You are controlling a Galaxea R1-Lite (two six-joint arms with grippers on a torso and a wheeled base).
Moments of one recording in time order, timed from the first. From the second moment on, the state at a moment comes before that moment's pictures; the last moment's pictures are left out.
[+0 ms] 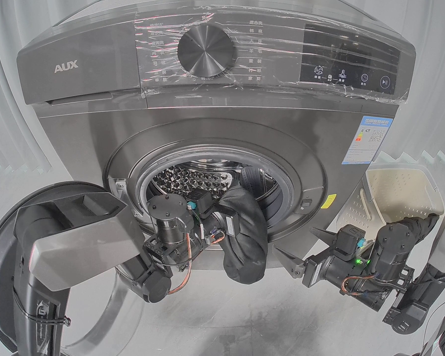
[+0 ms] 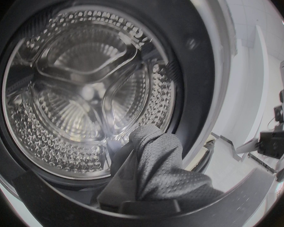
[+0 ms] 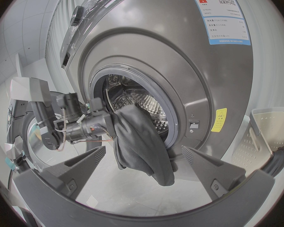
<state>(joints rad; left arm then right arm) -0.61 2.35 -0.95 -1.48 -0.03 -0.12 0.69 1.93 -0.25 -1.54 -0.12 0.16</state>
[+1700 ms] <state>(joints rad) -0.50 2.61 -1.66 -0.85 0.11 -0.12 0.69 1.94 -0.25 -1.54 -0.12 0.16</state>
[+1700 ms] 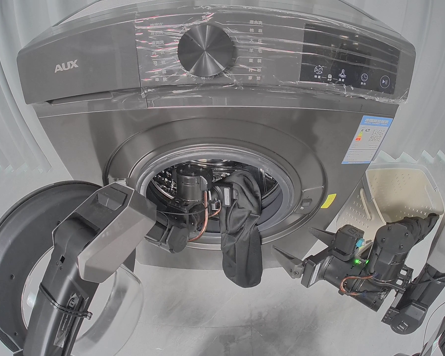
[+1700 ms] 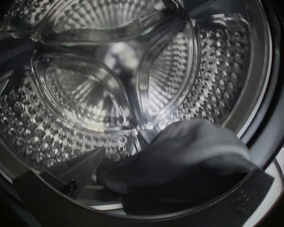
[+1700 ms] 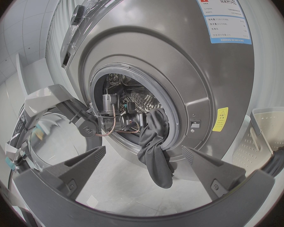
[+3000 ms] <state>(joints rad) -0.57 2.49 -1.48 -0.63 0.02 -0.07 0.70 1.94 -0.26 -1.54 -0.12 0.16</state>
